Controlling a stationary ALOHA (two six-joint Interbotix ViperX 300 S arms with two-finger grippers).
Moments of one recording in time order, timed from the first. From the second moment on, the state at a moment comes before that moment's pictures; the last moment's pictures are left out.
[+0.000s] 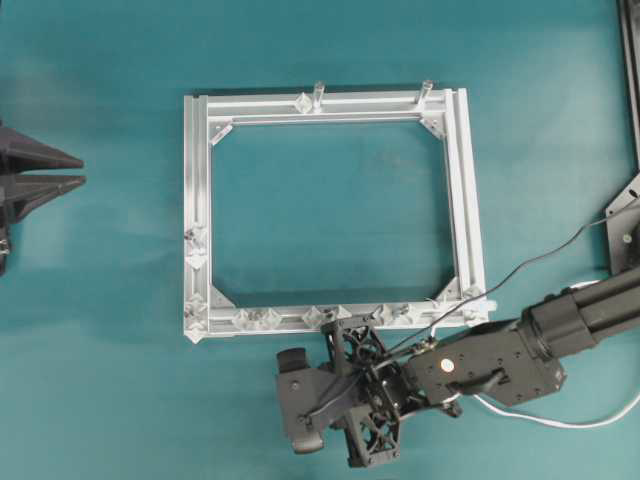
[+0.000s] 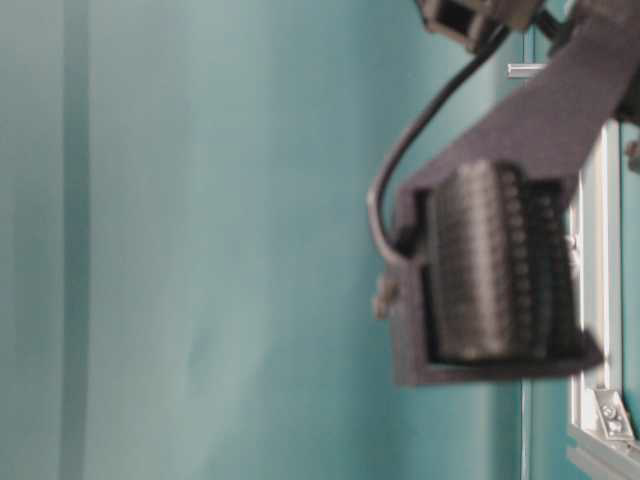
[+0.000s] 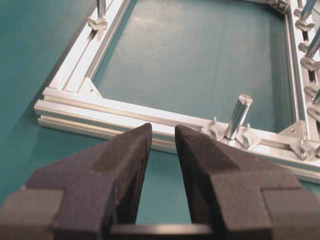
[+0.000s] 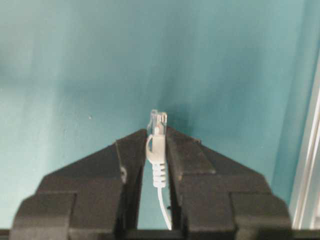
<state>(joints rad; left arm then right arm) 0.21 -1.23 1.49 -0.07 0.01 -0.01 0.40 0.34 0.32 -0.11 0.32 0.49</state>
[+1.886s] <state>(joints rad) 0.21 -1.26 1.51 -0.07 0.02 -0.01 0.40 -0.04 0.48 -0.34 1.01 1.76</state>
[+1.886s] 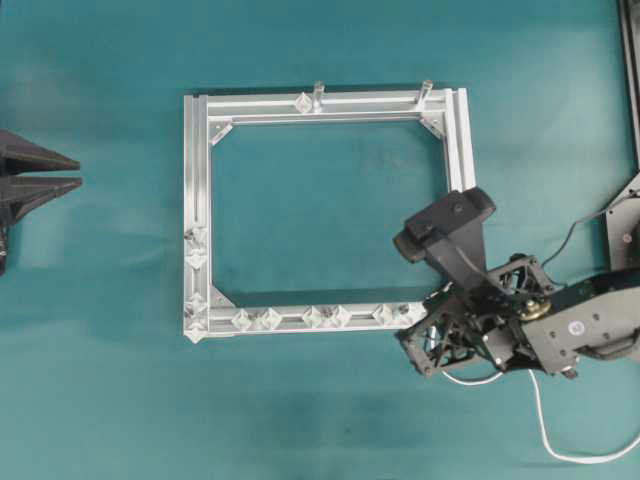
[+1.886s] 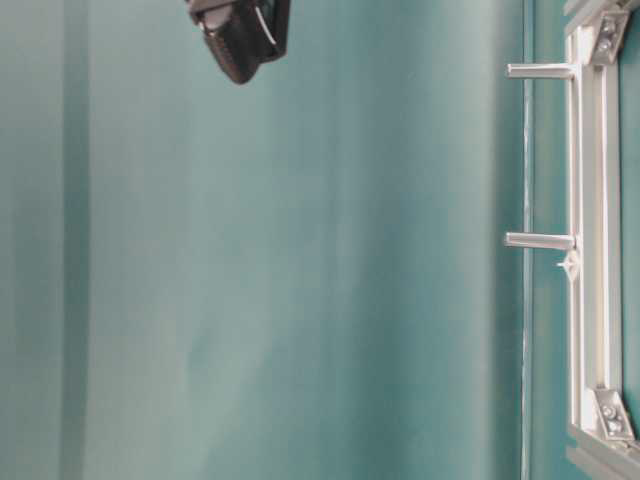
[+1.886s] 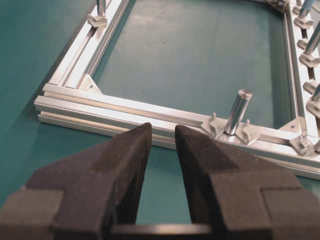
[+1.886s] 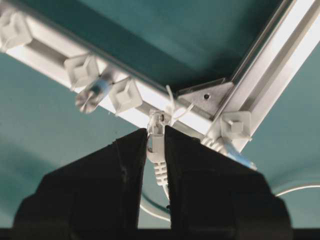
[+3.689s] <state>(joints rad) 0.21 -1.26 1.51 -0.07 0.02 -0.01 0.22 -0.04 0.55 -0.40 0.92 1.84</state>
